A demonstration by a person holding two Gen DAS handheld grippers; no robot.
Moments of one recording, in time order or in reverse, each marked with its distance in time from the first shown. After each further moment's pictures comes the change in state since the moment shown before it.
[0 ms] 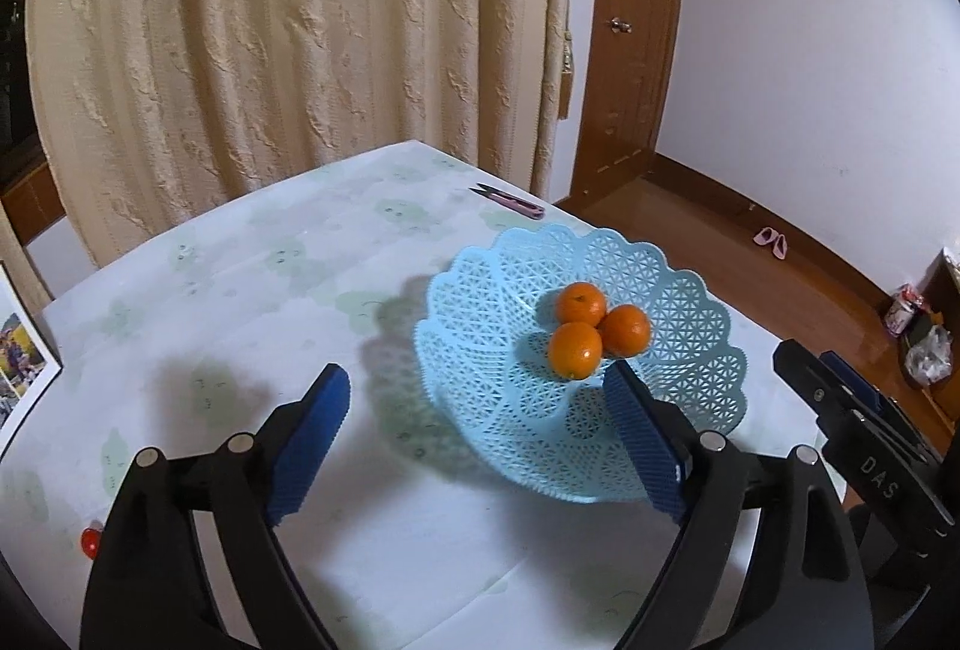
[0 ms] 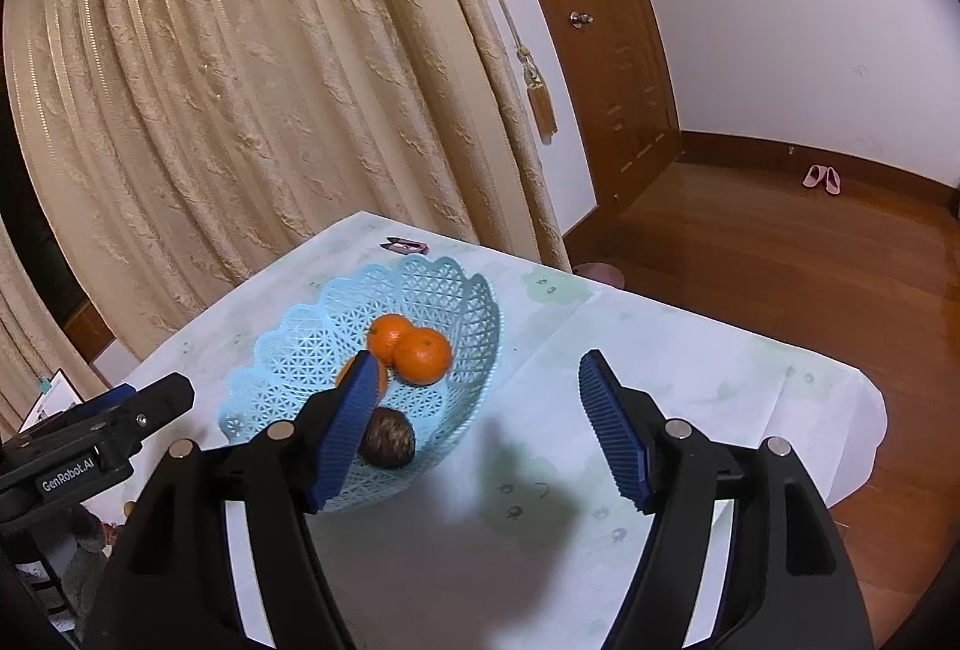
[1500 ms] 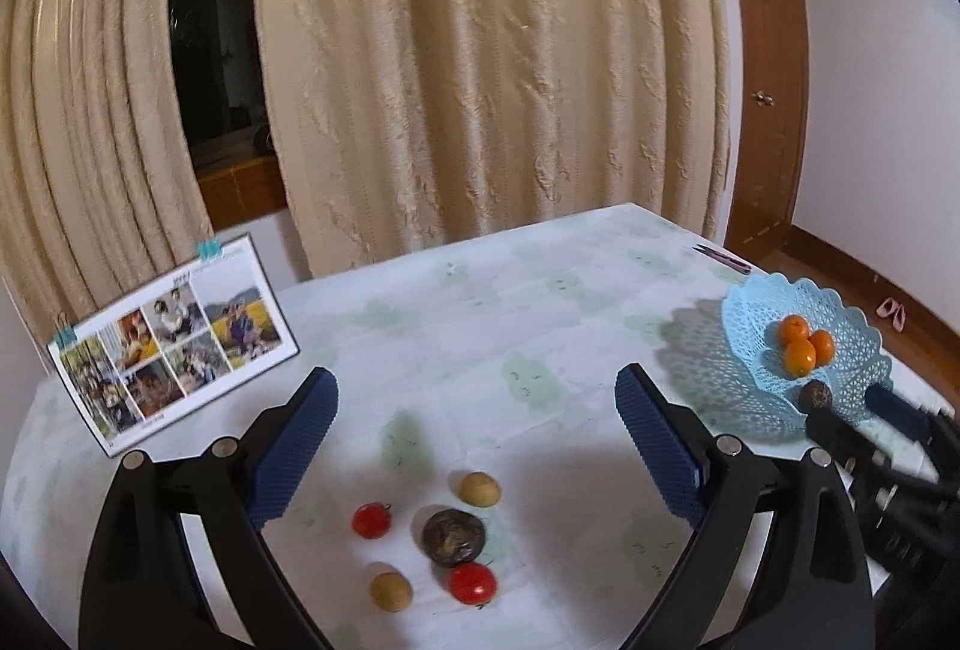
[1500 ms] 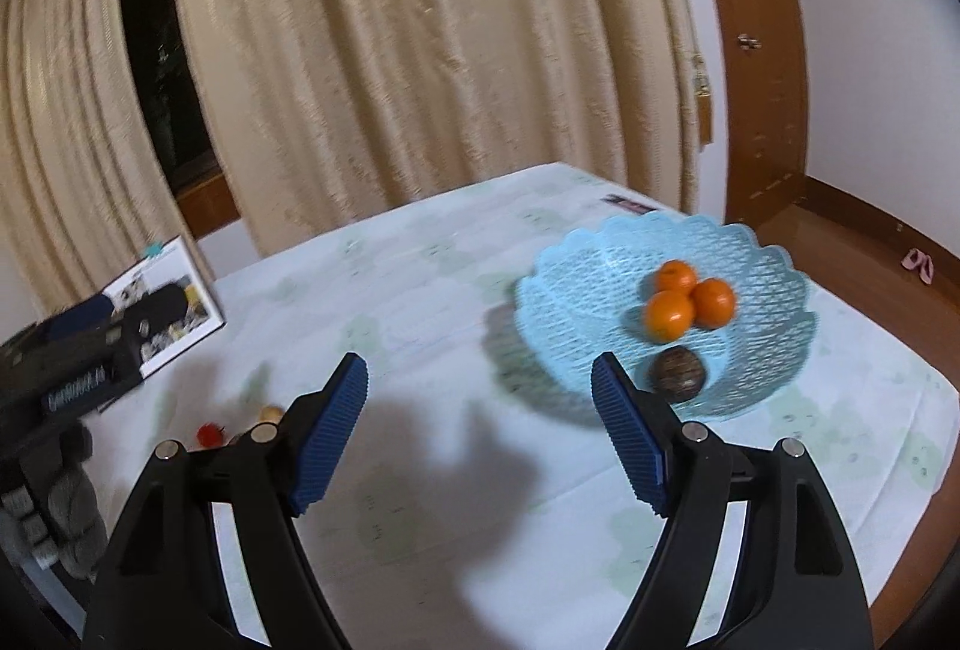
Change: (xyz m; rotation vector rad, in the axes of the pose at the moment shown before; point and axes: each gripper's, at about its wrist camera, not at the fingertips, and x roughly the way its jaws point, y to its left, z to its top) left arm -0.117 0.152 -0.048 -0.122 -0.149 0.329; right arm -0.026 0.177 -0.062 -0.286 0.089 0.229
